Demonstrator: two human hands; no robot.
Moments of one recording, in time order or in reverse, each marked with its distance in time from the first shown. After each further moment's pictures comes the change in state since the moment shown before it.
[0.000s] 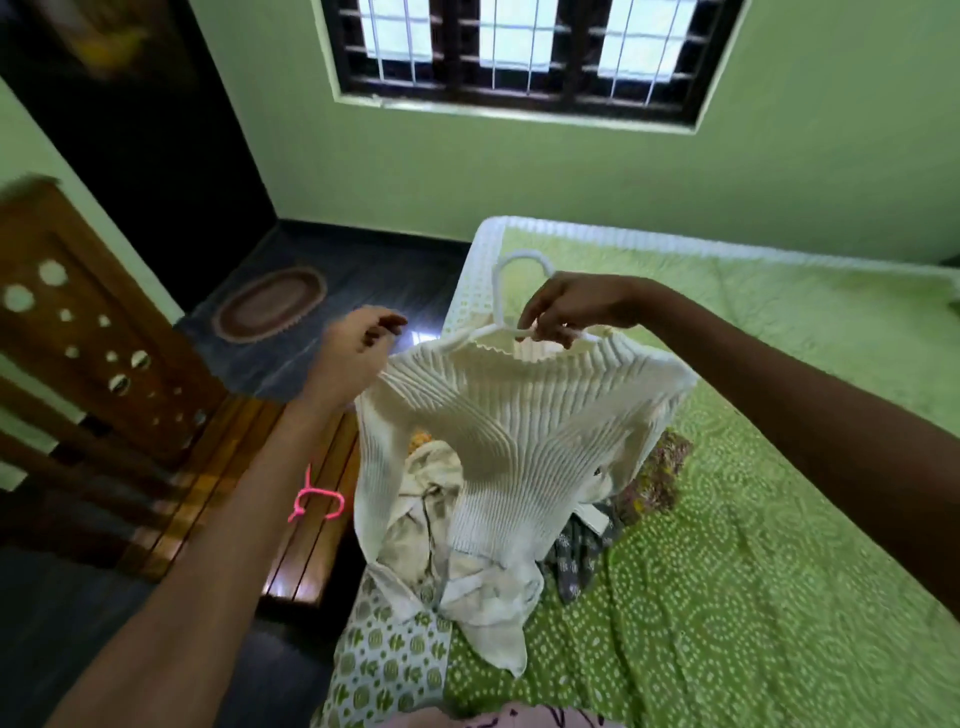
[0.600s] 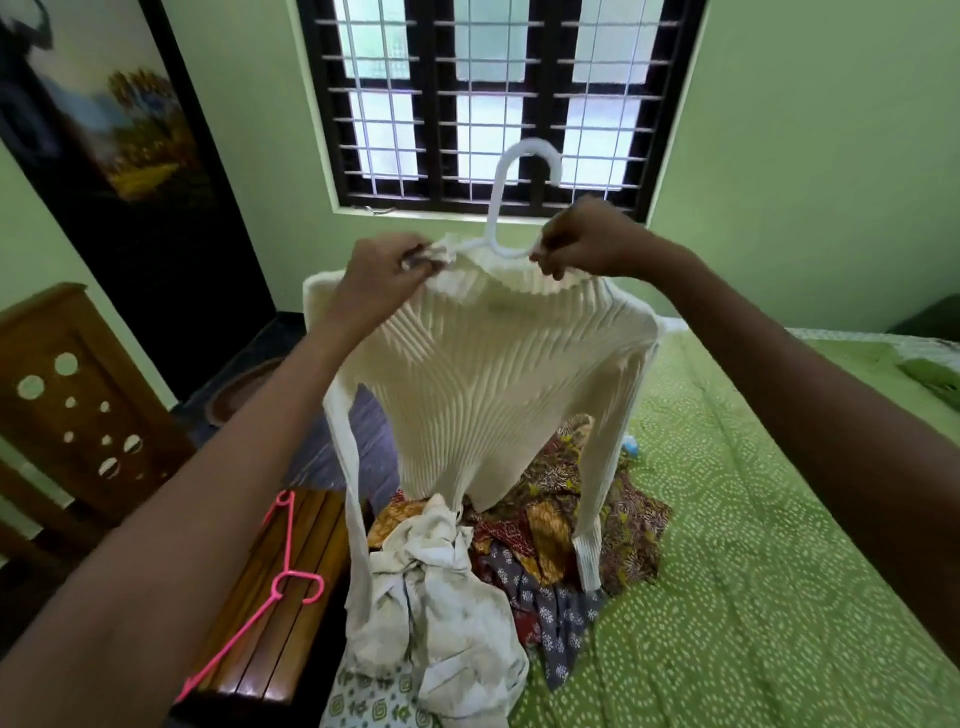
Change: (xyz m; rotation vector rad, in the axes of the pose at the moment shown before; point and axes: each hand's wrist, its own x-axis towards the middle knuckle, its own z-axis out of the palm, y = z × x) left_hand 0.108 0.130 -0.018 0.142 0.132 0.427; right_hand -0.070 -0.039 -0.093 -0.424 0.644 -0.376
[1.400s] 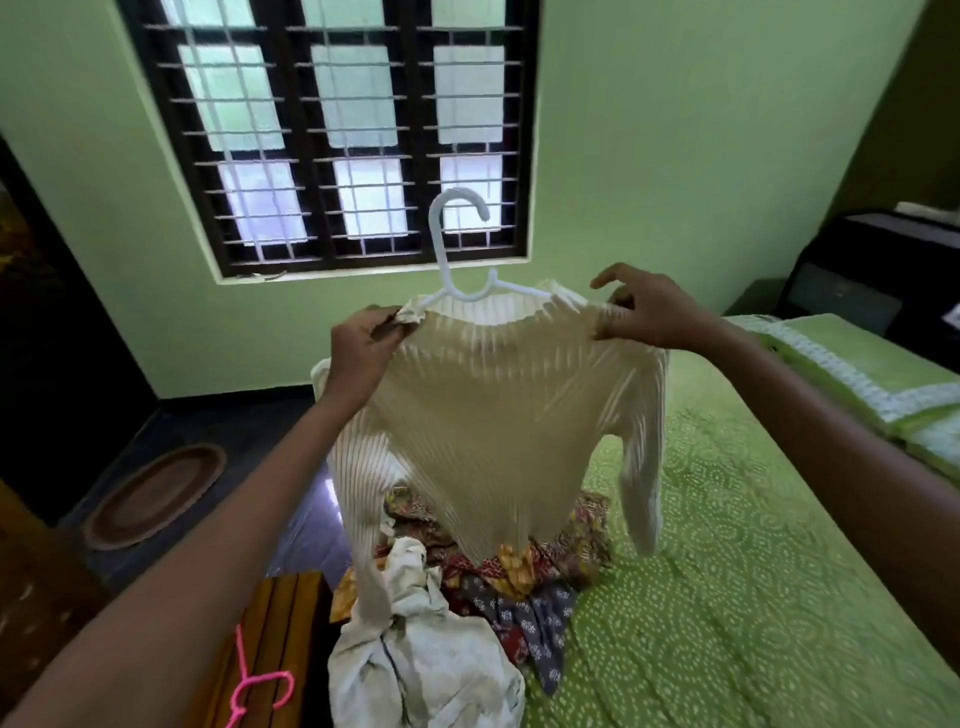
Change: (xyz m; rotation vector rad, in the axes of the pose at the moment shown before) left_hand -0.016 0.025 0.015 -0.343 0.078 -0.060; right_hand -0.144 -0.017 -0.049 -0.124 0.239 0.441
